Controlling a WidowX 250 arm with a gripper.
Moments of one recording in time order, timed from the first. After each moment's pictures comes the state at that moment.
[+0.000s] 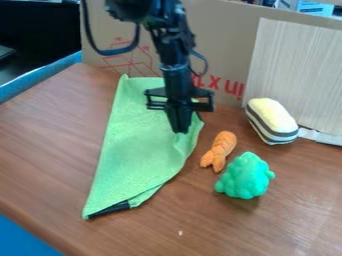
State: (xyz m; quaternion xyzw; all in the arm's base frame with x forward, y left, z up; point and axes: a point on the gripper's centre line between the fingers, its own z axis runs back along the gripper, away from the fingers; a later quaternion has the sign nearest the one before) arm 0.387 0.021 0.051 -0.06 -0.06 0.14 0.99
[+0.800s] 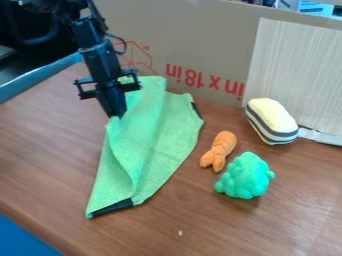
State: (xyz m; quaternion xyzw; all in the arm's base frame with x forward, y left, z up) arm 0.348 0.117 0.062 -0.13 -0.02 0.18 0.97
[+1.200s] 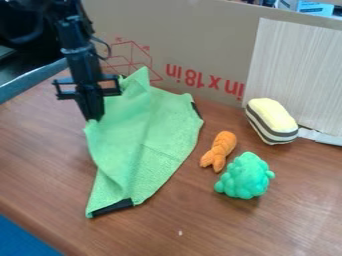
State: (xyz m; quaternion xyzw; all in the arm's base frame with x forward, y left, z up) arm 0.328 0.148 0.058 -0.07 0.01 0.23 0.97
